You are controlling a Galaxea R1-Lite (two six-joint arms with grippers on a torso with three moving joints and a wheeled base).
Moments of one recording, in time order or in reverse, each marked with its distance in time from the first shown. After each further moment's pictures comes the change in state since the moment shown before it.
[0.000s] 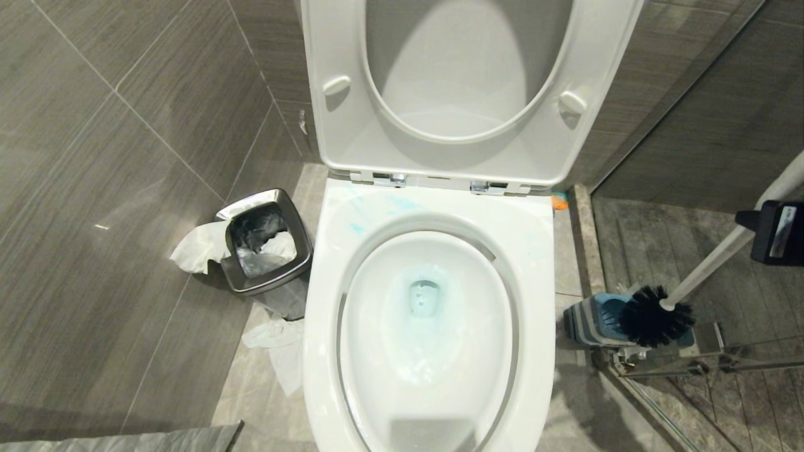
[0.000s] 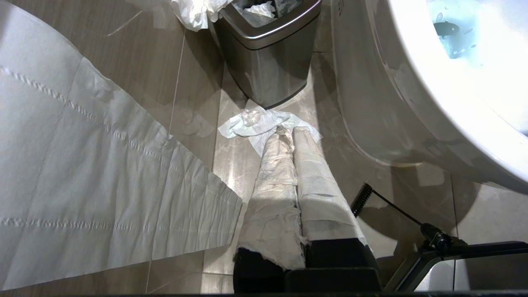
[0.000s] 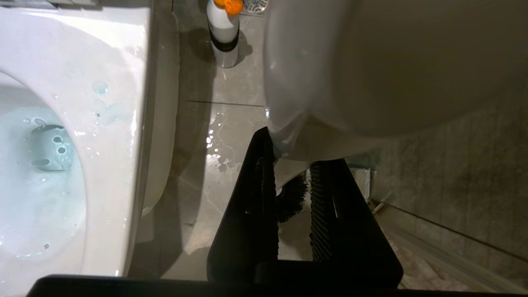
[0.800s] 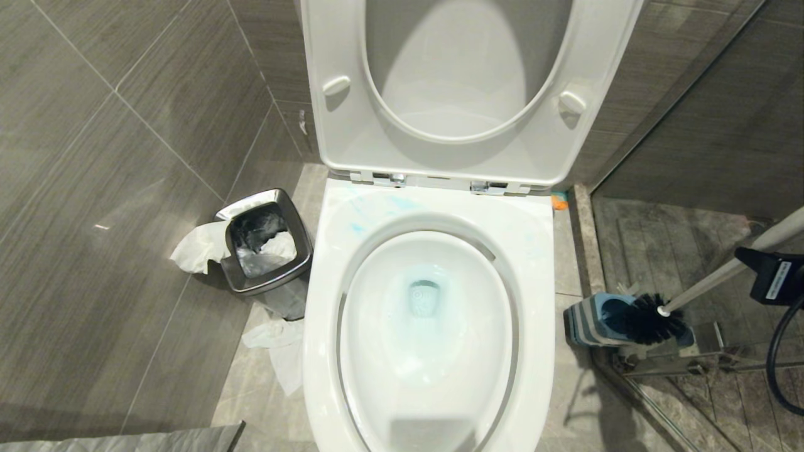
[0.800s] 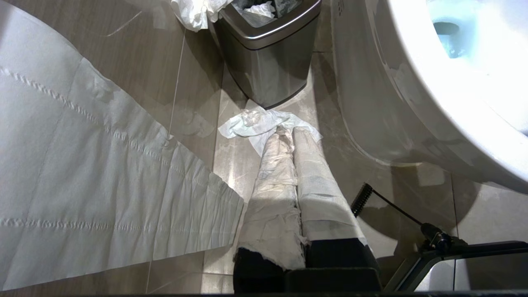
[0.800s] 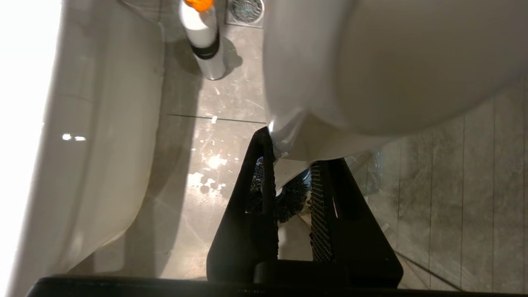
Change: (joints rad) left arm 0.000 0.000 0.000 0.000 0.000 0.000; right arm -0.470 0.112 0.421 -0.668 0.502 -0.136
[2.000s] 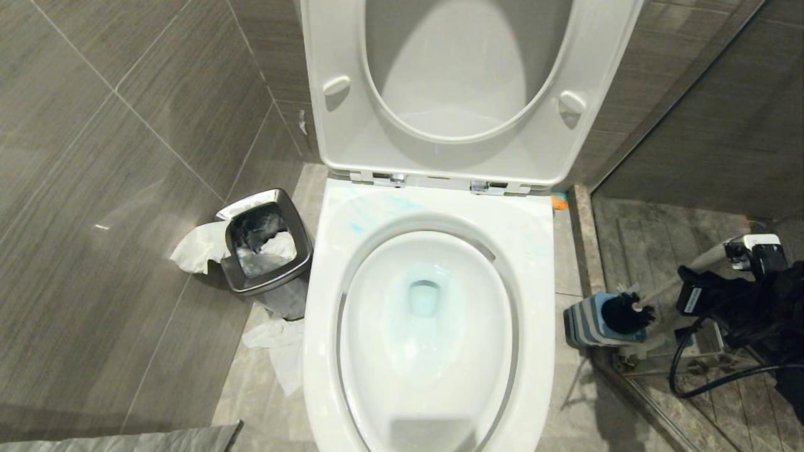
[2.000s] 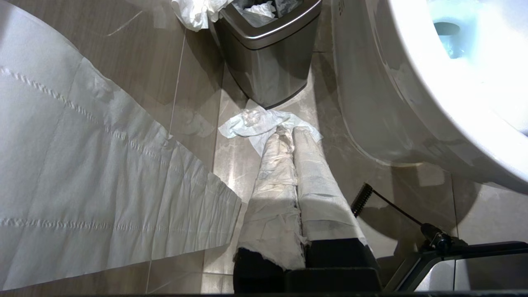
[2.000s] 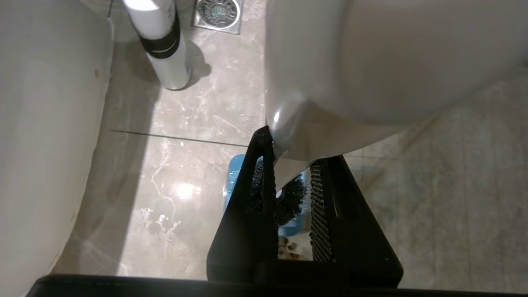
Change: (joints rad) left arm 0.000 0.000 0.000 0.000 0.000 0.000; right arm -0.024 0.604 0.162 -0.860 -0.025 -0.085
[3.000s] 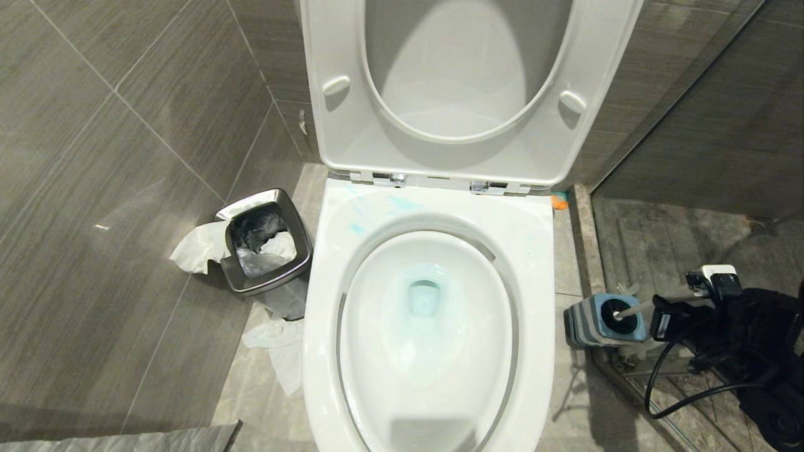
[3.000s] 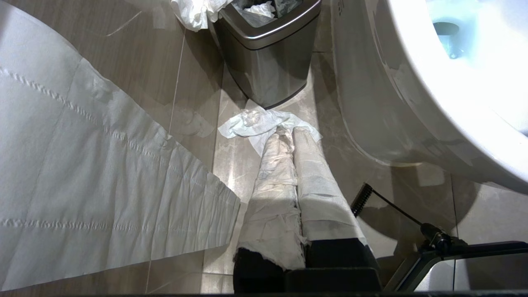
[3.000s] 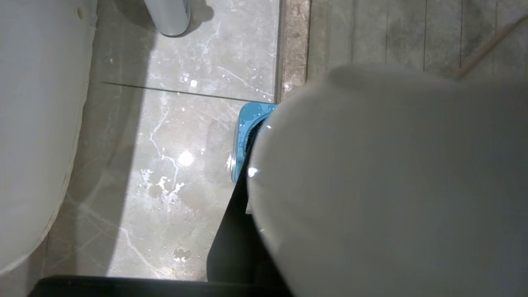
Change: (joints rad) left arm 0.000 0.000 0.000 0.000 0.000 0.000; right arm 0.064 0.174 0.045 -0.094 -0.054 0.015
